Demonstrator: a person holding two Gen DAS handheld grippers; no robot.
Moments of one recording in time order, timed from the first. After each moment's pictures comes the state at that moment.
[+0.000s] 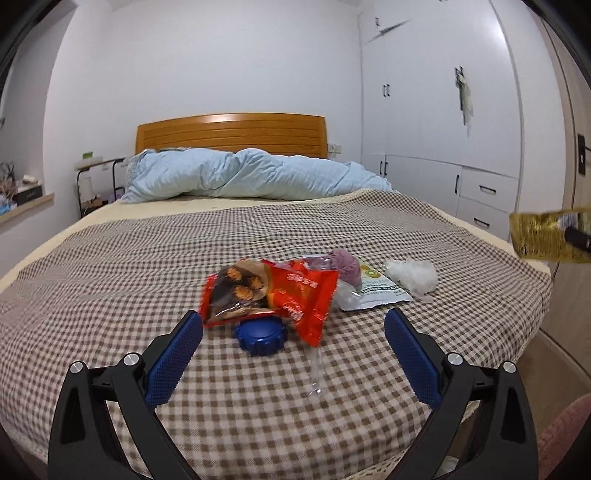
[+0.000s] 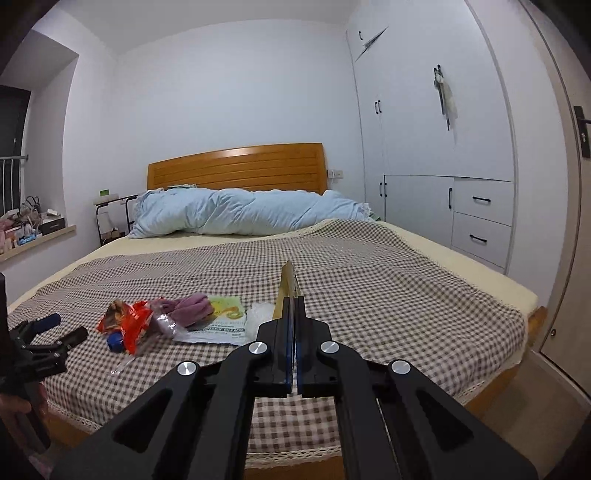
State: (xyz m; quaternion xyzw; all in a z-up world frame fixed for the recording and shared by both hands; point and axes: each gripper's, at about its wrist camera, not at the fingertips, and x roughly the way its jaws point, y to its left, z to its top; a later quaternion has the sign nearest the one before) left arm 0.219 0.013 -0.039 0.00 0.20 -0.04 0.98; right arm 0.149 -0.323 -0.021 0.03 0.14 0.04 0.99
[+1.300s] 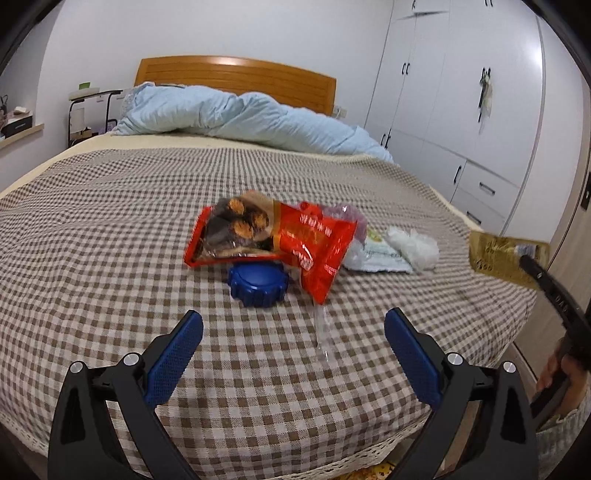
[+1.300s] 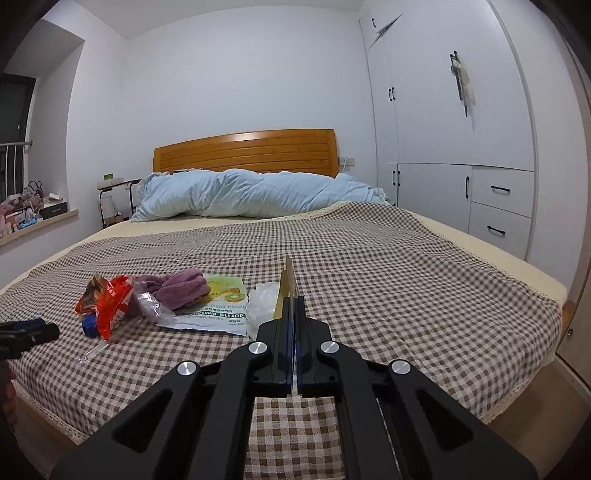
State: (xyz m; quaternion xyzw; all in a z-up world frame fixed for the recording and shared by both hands) left arm 0.254 0.032 -0.074 -0.07 0.30 -0.07 0.95; right arm 0.203 -0.304 -0.070 0.02 0.15 0.06 0.99
